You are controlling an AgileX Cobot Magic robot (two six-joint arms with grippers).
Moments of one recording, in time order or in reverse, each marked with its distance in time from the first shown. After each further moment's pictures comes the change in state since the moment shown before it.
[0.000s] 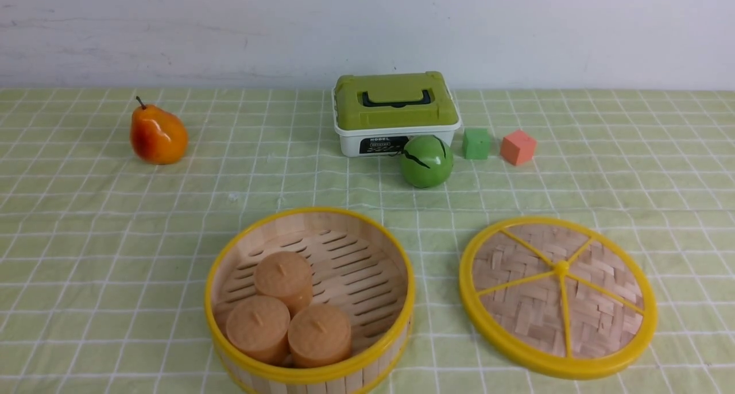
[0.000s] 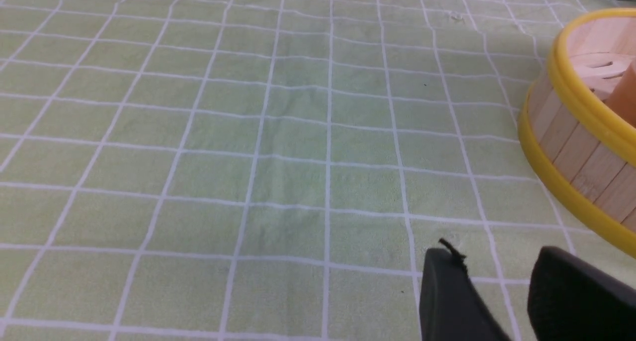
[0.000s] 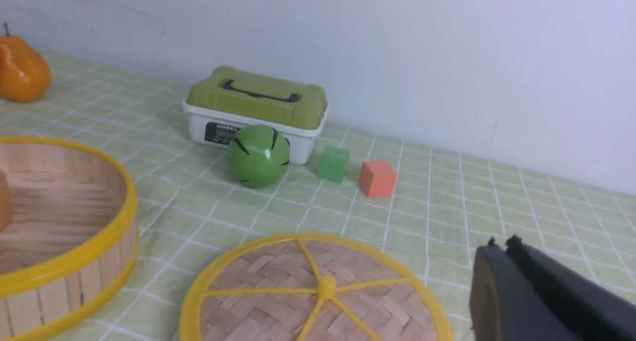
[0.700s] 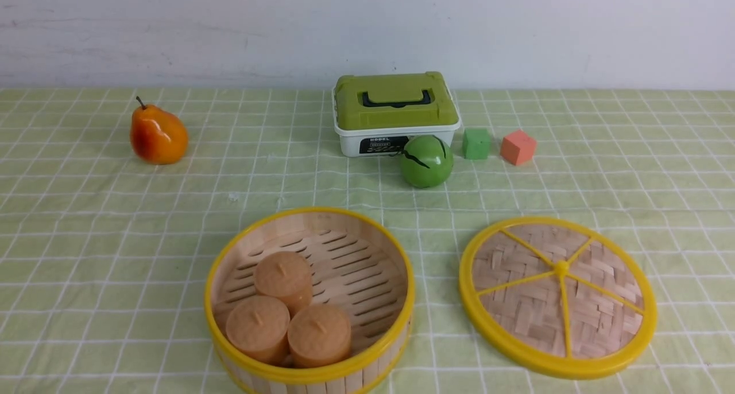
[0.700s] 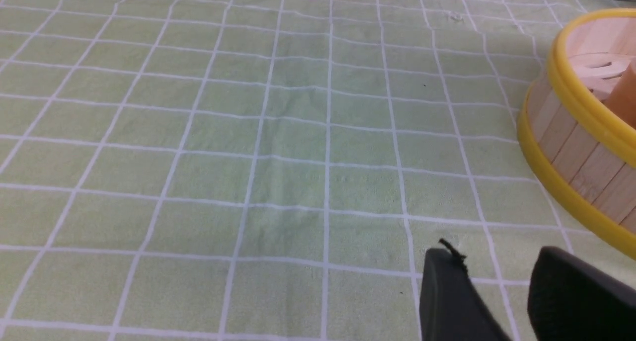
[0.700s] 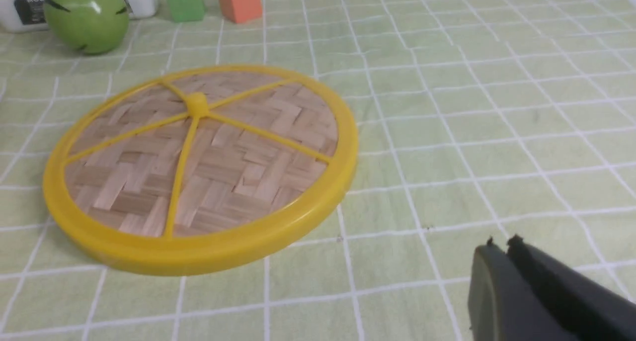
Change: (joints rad) right arm -0.242 -0.254 0.141 -0.129 0.397 0.355; left arm 0.000 0.000 0.000 0.000 0.000 0.000
